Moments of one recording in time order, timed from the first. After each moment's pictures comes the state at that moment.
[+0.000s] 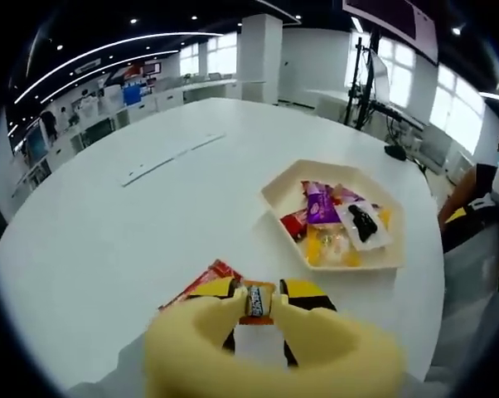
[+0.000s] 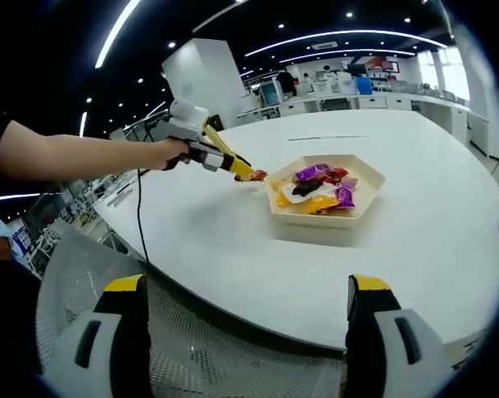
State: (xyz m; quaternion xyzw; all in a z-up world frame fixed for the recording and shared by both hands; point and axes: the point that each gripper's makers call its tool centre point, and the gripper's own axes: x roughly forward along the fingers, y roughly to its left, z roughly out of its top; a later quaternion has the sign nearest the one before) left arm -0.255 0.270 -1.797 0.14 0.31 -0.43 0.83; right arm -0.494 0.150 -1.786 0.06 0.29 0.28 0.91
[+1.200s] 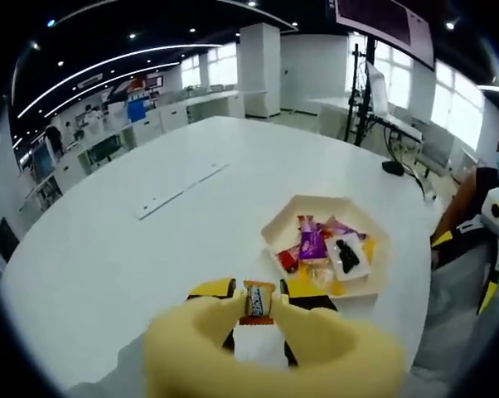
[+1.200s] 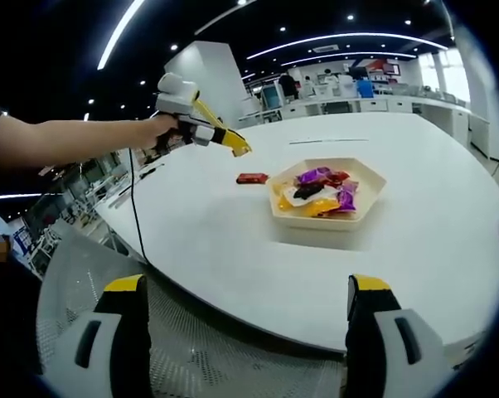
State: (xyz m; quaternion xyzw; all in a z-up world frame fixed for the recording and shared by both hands) left arm -0.253 0.261 -1.733 0.15 0.28 -0.43 0.84; right arm -0.494 0.151 -1.783 0.06 0.28 0.28 0.92
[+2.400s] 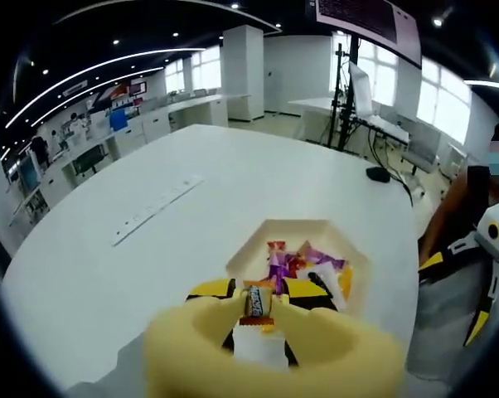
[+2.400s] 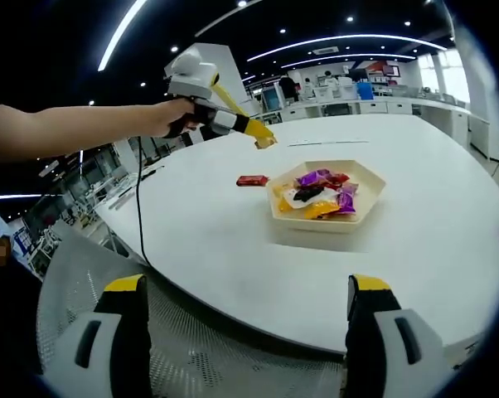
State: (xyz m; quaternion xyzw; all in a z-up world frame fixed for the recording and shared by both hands) left arm -0.266 0.194 -1.720 0.16 0.27 -0.46 0.83; right arm -0.494 0.151 -1.782 0.06 0.27 0.28 0.92
